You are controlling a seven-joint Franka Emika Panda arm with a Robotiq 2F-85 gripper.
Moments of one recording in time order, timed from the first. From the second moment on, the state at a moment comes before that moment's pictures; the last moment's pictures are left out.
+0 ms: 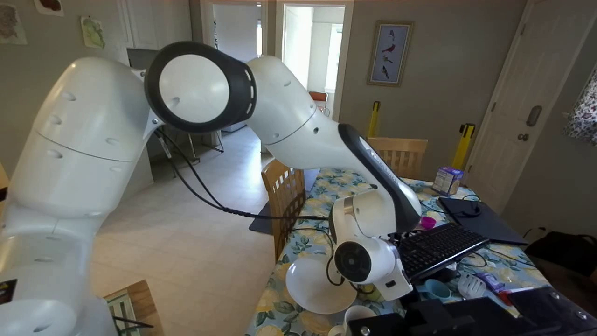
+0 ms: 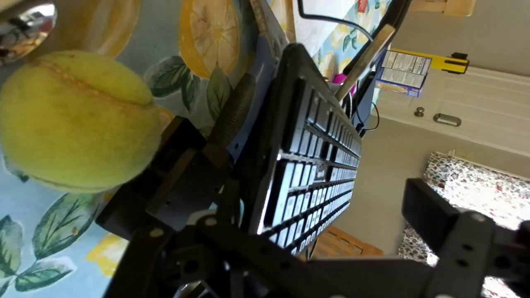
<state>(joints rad) -0.10 0.51 -0.26 -1.98 2.25 2.57 -1.07</state>
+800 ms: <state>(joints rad) 0.08 0.35 -0.23 -2.12 2.03 3.06 -1.11</state>
